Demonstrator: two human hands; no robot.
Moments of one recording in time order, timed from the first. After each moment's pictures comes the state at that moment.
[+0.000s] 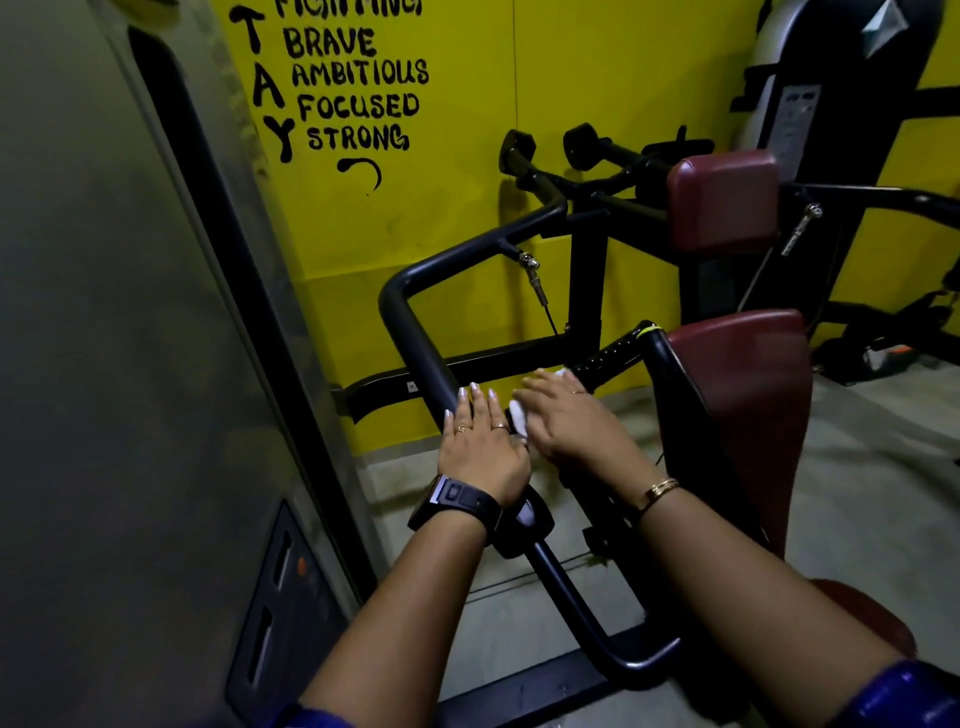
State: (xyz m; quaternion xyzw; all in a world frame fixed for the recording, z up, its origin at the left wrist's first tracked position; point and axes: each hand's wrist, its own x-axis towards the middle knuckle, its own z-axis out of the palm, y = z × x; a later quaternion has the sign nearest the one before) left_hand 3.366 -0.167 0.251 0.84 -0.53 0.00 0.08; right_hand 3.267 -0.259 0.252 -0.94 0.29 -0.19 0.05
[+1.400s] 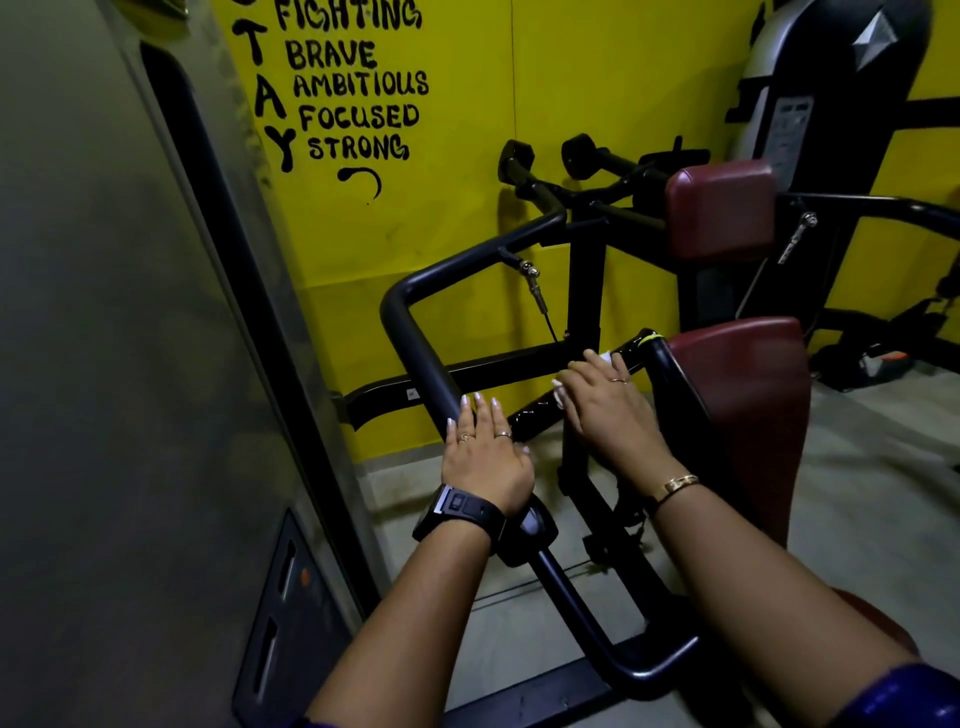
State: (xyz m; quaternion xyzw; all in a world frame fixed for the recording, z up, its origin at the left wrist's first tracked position) left_hand 3.366 -0.167 0.249 0.84 -0.53 0.00 0.09; right_hand 3.252 -0.284 0.250 -0.89 0.36 -0.29 -0.06
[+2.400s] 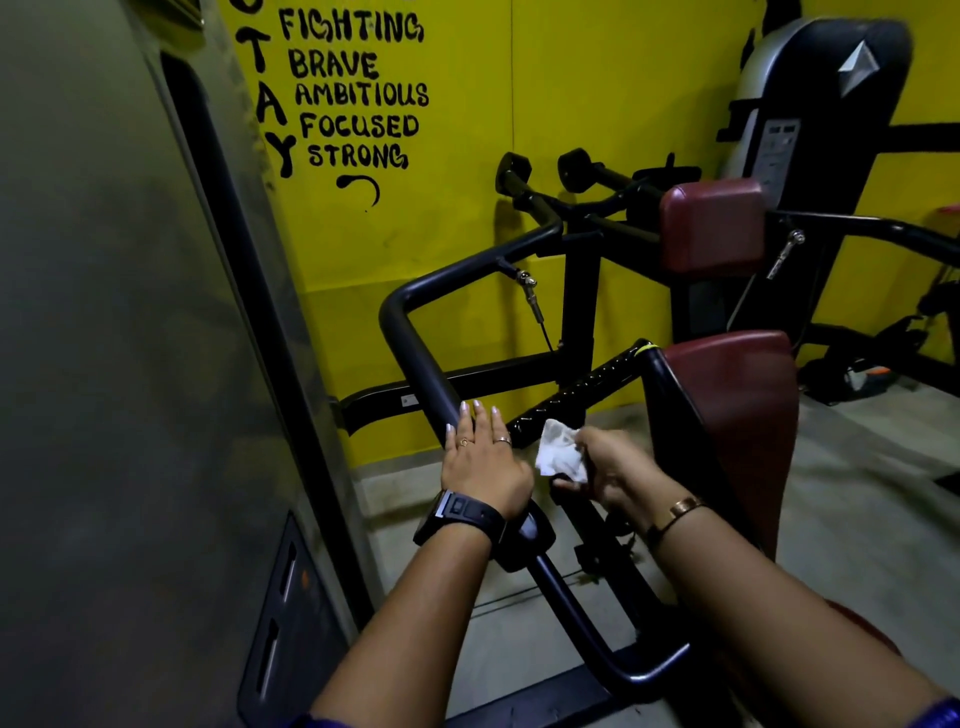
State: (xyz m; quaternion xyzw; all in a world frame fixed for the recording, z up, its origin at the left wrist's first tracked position) left_hand 3.365 -0.166 0.251 0.84 -0.53 -0.01 0.10; right_hand 3.252 -0.242 0.257 -0.41 0.49 -0.33 0.69
